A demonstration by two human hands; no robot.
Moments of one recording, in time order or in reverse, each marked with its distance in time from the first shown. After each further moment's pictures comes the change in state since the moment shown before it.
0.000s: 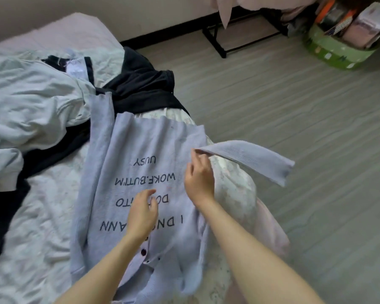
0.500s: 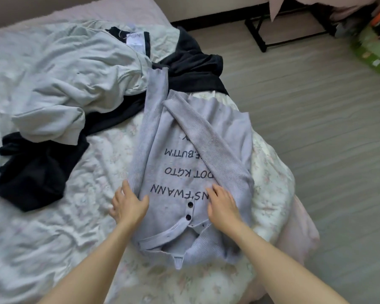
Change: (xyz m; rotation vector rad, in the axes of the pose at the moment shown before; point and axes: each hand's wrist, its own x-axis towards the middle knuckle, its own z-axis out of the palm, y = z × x) left_hand -0.038 -0.125 -0.086 0.134 0.137 -0.449; right_hand -0.120 0.008 0.049 -0.466 -0.620 -0.173
